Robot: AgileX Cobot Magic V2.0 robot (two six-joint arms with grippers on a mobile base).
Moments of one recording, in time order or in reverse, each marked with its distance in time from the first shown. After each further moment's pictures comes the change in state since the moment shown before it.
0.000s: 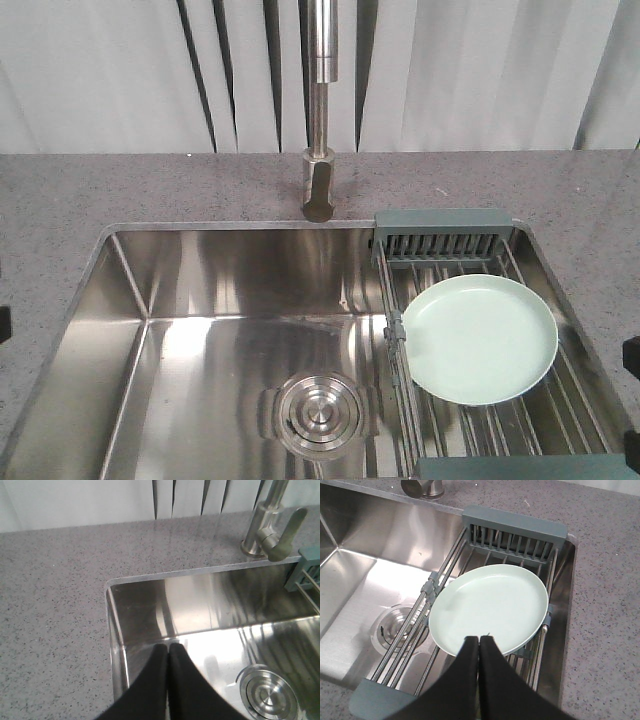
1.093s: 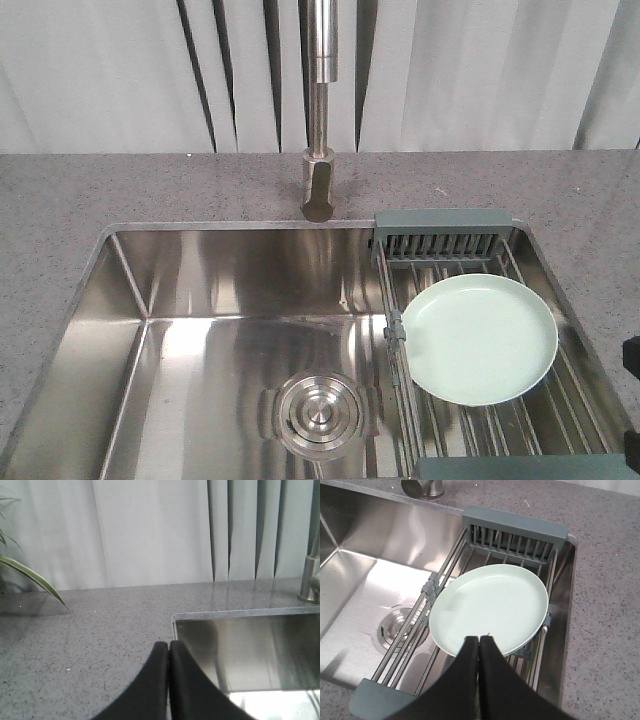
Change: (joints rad) left arm 0.176 -0.745 0.573 0.093 -0.241 -0.010; right arm 0.000 0.000 0.000 0.000 0.000 0.000
